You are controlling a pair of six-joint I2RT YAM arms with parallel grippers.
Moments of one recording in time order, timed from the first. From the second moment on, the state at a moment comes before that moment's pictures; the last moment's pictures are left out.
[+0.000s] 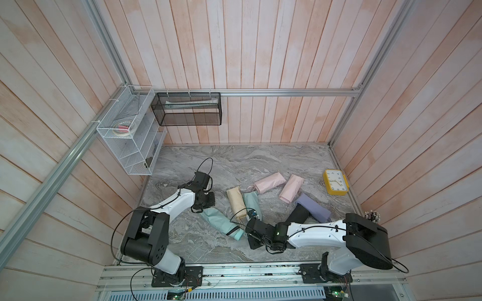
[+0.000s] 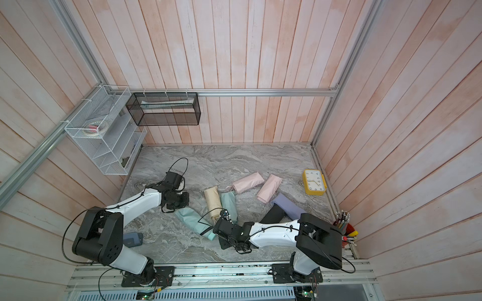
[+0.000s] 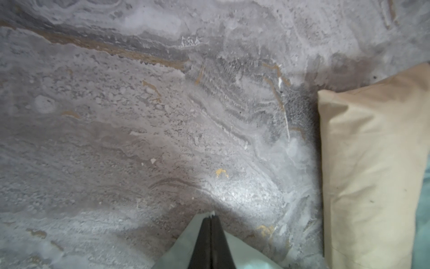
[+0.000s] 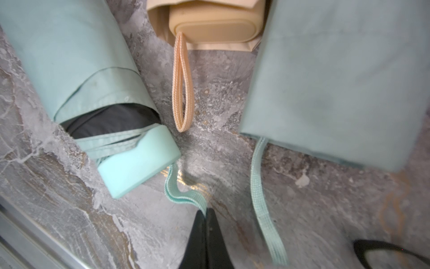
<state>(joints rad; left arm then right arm) -0.29 1.55 0.90 -0.57 0.10 -0.38 1.25 1.53 0.73 -0.28 0.16 0.81</state>
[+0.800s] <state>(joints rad) -0.14 1.49 0.90 -0.59 0.23 -0.37 1.26 1.48 0.70 -0.25 0.16 0.84</state>
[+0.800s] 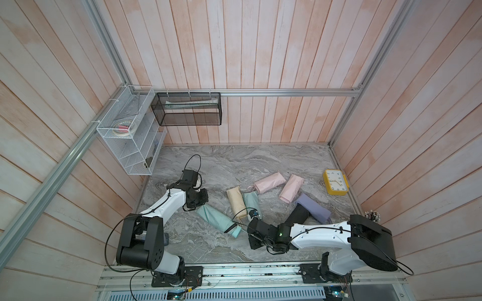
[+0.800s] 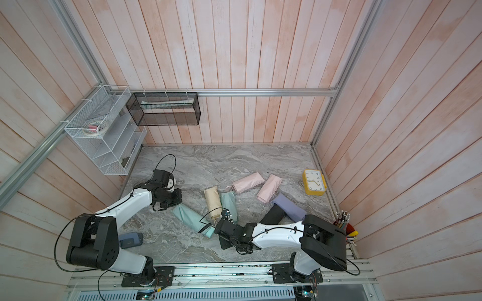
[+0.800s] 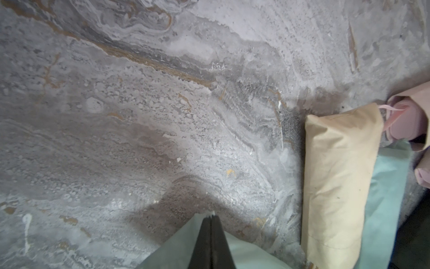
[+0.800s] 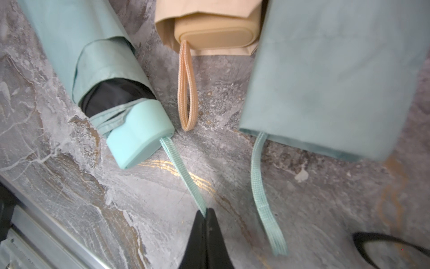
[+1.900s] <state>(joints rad) 0.00 1.44 0.89 -0.55 0.30 -0.37 1.28 1.44 0.62 -0.27 0.16 0.89</state>
